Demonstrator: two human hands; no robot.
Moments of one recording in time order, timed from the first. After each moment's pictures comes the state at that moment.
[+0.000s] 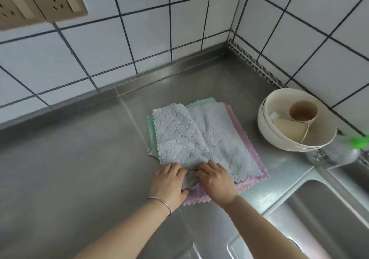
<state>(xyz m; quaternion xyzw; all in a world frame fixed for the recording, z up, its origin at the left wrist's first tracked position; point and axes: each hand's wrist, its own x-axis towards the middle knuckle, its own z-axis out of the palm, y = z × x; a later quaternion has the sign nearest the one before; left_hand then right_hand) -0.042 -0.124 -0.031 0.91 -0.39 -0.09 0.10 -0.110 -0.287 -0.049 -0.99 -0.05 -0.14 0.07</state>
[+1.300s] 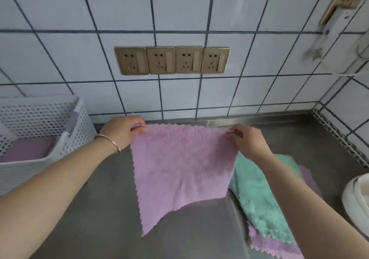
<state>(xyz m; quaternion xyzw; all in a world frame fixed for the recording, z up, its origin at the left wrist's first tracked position) 0.099 0.175 0.163 0.97 -0.14 0.06 0.20 0.066 -0.164 0.149 -0.95 0.04 -0.06 0.30</state>
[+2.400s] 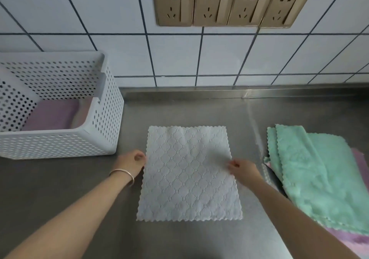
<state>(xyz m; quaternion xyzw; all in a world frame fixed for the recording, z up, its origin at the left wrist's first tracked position) 0.030 0.272 -0.013 0.92 0.18 -0.19 0.30 0.023 -0.064 -0.010 -0.90 0.16 0.28 0.29</state>
